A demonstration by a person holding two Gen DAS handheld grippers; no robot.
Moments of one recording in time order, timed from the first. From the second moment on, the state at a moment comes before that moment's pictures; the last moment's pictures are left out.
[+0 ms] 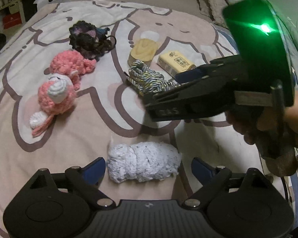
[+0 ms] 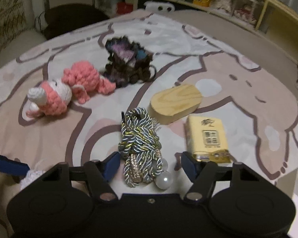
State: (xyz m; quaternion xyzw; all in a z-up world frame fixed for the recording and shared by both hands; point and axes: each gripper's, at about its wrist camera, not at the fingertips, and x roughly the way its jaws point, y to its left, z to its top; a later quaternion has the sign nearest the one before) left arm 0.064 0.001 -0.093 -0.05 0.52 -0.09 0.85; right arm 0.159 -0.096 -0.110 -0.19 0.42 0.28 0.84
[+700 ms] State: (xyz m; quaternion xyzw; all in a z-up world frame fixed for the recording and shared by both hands) left arm 0.071 0.007 -0.100 -0.08 0.52 -0.07 0.85; right arm 0.136 -0.145 -0.097 -0.10 0.45 0.24 0.85
